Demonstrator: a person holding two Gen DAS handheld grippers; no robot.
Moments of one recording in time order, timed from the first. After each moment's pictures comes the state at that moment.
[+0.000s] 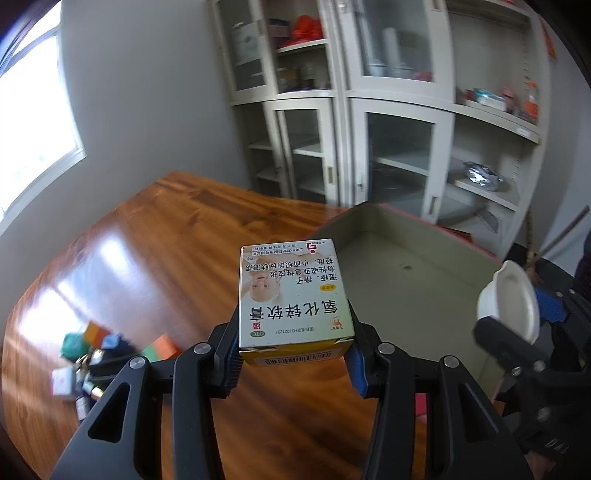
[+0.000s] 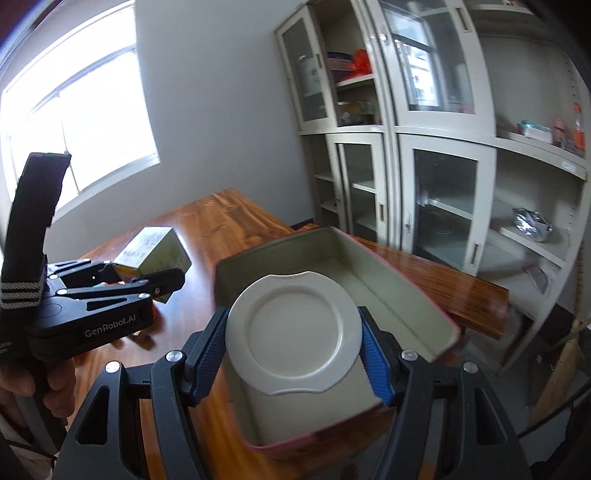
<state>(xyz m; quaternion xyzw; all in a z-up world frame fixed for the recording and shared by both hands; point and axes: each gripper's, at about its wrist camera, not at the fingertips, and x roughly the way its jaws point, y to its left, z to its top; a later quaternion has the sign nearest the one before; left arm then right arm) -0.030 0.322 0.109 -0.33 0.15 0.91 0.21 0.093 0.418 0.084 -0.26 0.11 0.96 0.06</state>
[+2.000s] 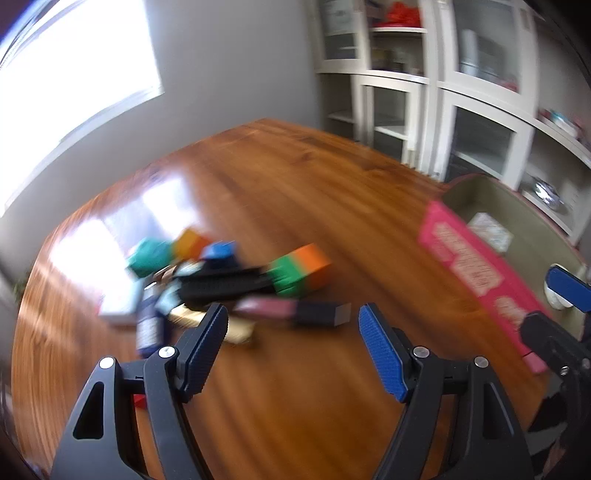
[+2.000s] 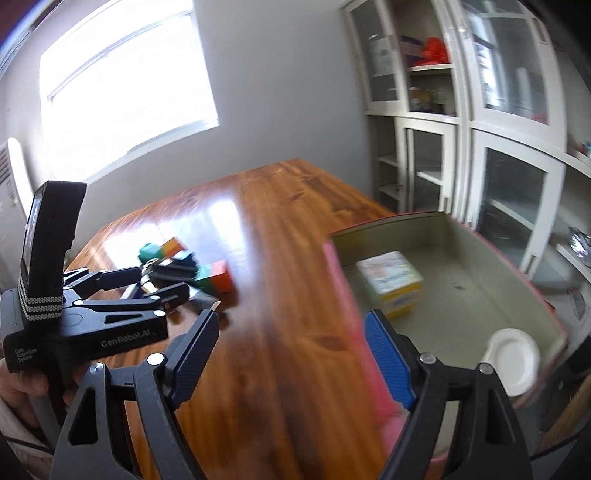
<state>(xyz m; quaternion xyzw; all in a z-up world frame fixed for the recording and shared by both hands) -0.030 0.168 0.076 -0.38 0.09 0.92 0.07 0.055 0.309 0.075 -0.31 0.07 0.95 -0.07</state>
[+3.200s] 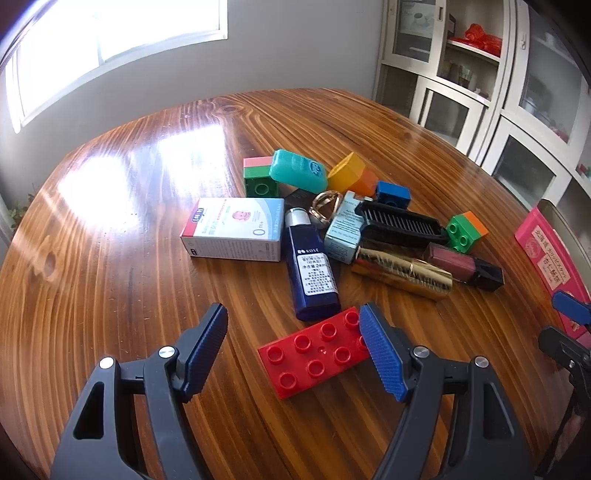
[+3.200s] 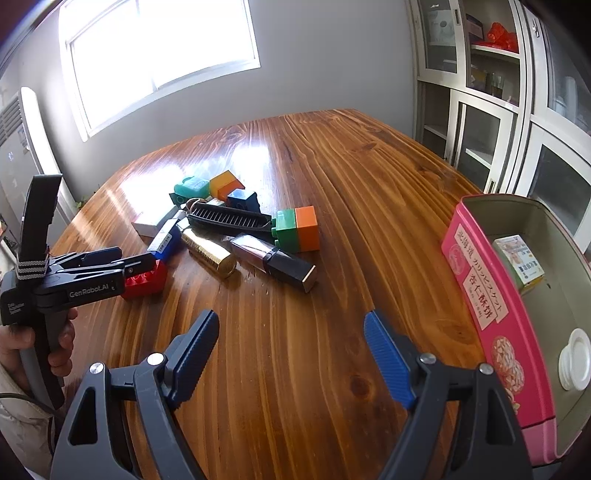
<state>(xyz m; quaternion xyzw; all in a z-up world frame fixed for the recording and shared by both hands) -0.045 0.007 0.027 -0.43 0.00 0.90 0.05 0.011 0.212 0.036 -0.39 0.02 0.91 -0.12</state>
